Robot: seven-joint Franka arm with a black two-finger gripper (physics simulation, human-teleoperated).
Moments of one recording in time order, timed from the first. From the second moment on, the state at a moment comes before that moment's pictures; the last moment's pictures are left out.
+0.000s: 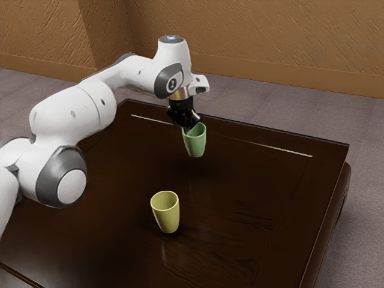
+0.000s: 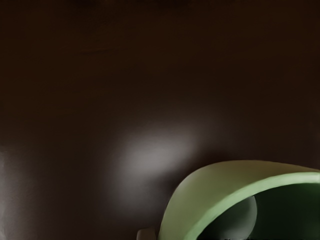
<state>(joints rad) -0.09 0.91 0.03 -0.82 0.05 1.85 0.01</state>
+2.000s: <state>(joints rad) -0.17 0.04 -0.04 -1.92 0.06 1.89 -0.33</state>
